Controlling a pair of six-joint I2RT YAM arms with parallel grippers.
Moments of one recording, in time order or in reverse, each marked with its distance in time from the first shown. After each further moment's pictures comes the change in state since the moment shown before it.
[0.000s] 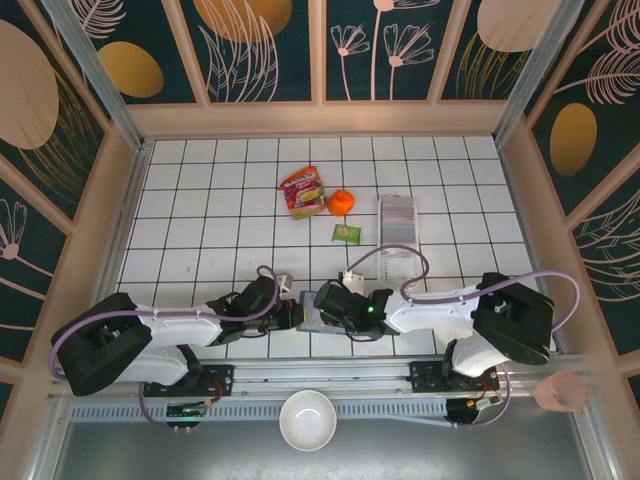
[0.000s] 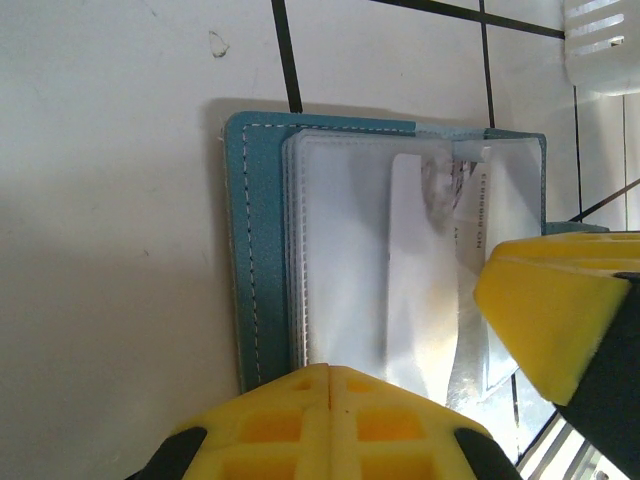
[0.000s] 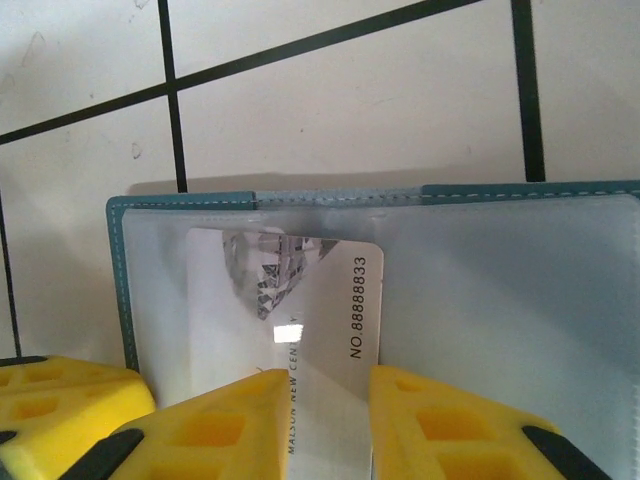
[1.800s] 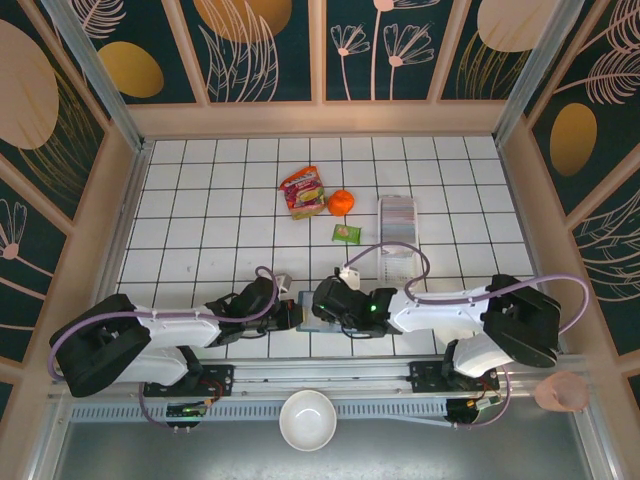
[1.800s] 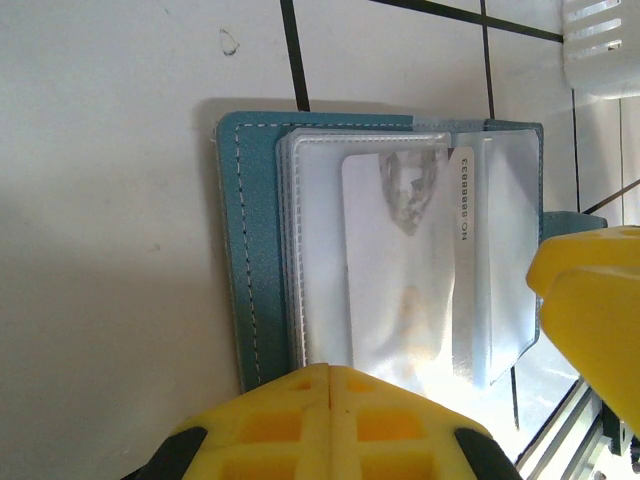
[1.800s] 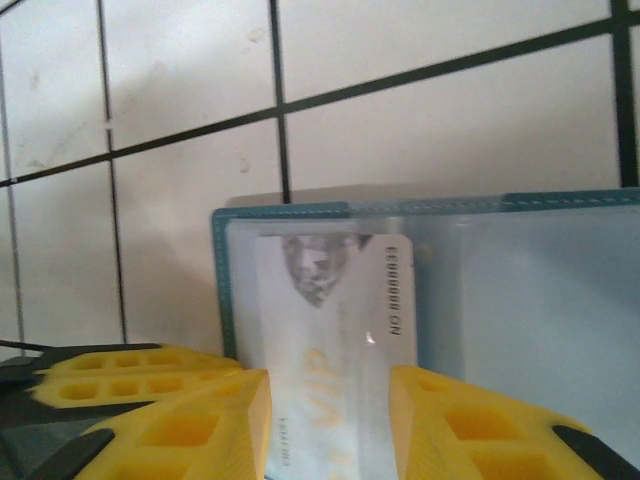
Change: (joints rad) left arm 0.000 -0.010 -0.016 0.014 -0.001 -0.008; right arm 0.003 -0.049 0.006 0.039 -0.008 -0.005
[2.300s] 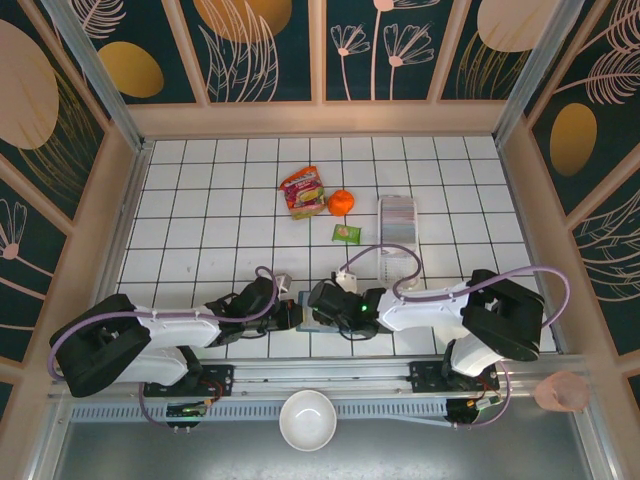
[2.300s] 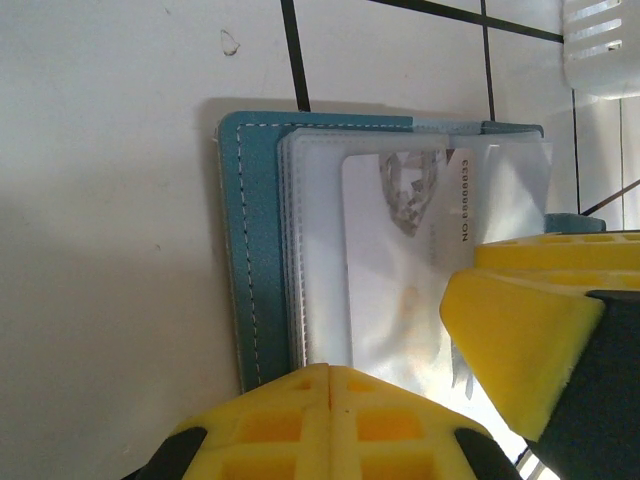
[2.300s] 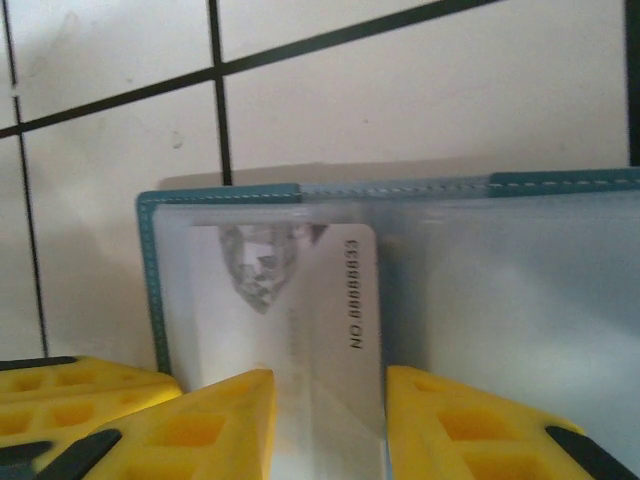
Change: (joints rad) left arm 0.000 0.000 0.000 0.000 0.000 0.000; right arm 0.001 0.094 0.034 -0.002 -0.015 -0.015
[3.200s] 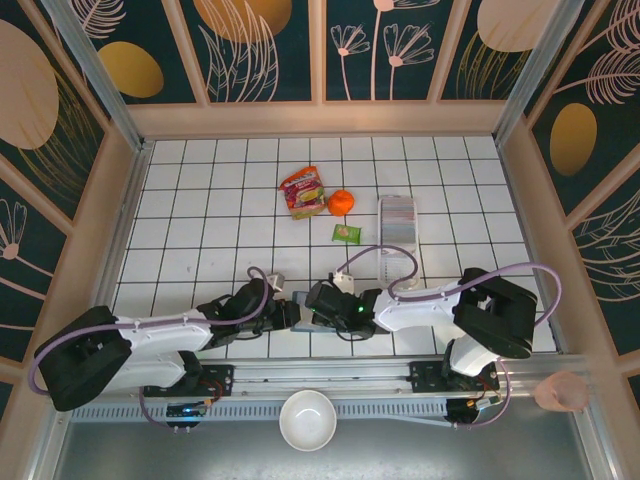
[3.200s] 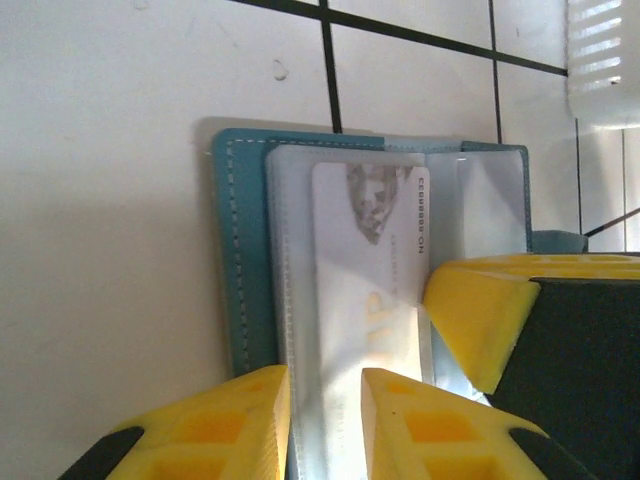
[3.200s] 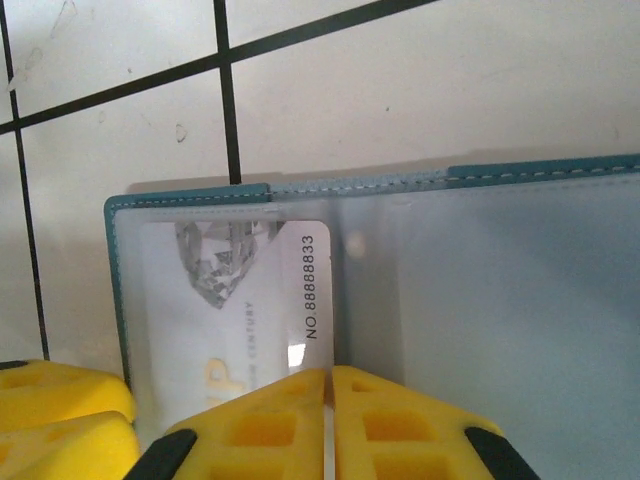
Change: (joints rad) left arm 0.000 -0.117 -0.011 -0.111 -0.063 -0.034; right arm 0.003 0.038 -0.006 0.045 -0.007 0.019
